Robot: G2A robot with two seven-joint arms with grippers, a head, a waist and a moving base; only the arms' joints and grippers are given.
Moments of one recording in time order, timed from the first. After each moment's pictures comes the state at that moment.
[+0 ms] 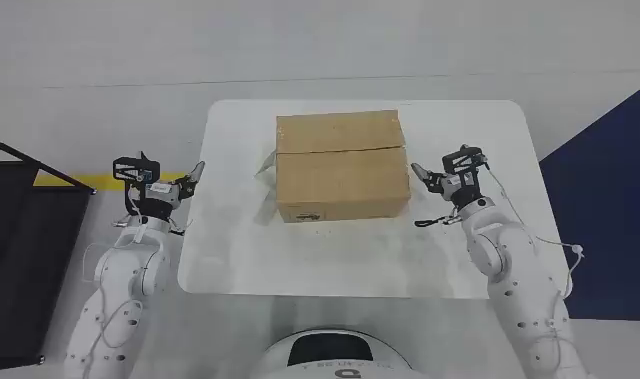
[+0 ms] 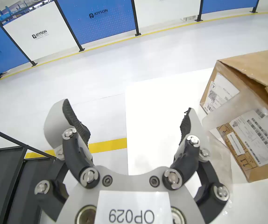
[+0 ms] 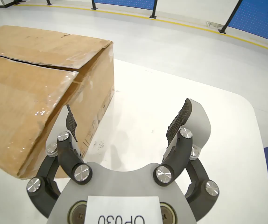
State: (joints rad) left arm 1.73 -1.15 -1.60 -1.80 1.33 0.00 0.00; right arm -1.57 -1.16 1.50 -1.67 -1.31 -0.18 0.12
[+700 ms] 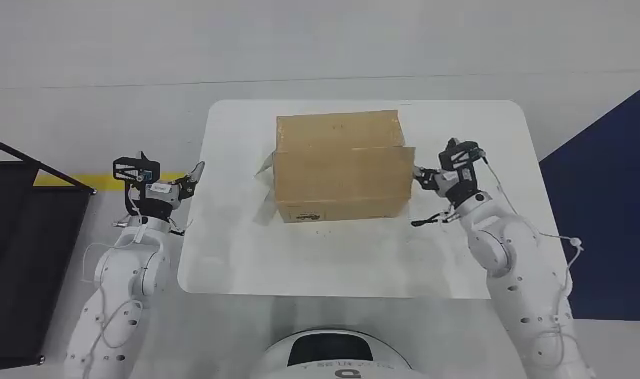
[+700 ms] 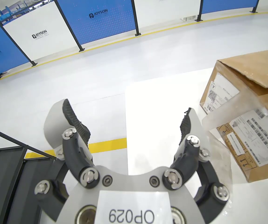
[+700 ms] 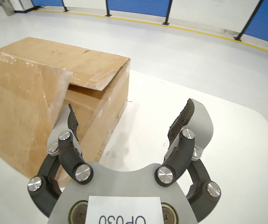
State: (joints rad) left arm 1.73 -1.15 -1.60 -1.80 1.33 0.00 0.00; right arm -1.57 -1.15 1.52 -1.71 -1.17 -0.39 0.13
